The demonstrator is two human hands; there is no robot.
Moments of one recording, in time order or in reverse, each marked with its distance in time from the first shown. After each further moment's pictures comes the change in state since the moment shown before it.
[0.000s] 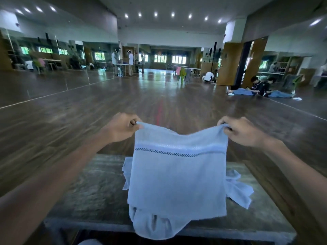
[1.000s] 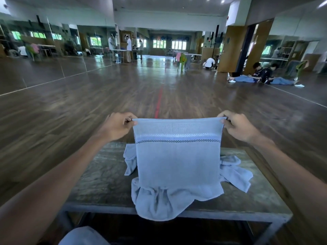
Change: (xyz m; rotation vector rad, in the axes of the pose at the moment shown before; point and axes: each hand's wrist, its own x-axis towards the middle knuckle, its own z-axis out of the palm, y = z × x) left_hand -0.018 -0.049 0.043 -0.128 -0.031 -0.143; right_hand 0.001 0.008 0.054 0.225 0.144 0.071
